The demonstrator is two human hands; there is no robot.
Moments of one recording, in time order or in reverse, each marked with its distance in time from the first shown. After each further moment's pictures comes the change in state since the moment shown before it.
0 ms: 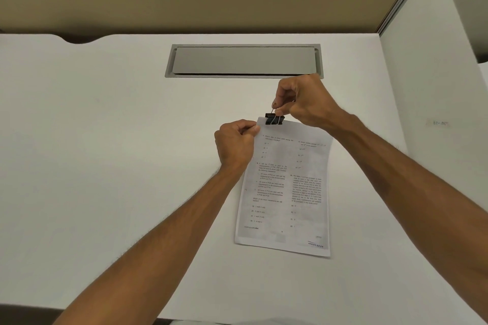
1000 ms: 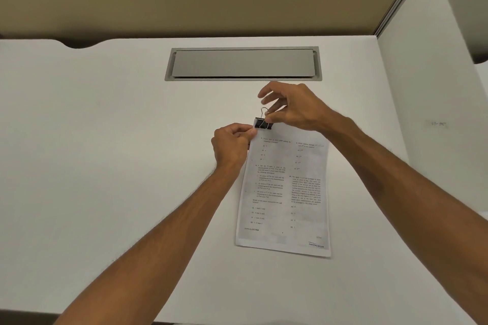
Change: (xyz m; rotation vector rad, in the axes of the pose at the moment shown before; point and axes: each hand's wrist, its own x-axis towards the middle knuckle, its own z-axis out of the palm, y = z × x) left_hand 0.002 0.002 -0.009 -0.132 -0.054 -0.178; right_hand -0.001 -0.016 0.006 0.063 -0.148 0.034
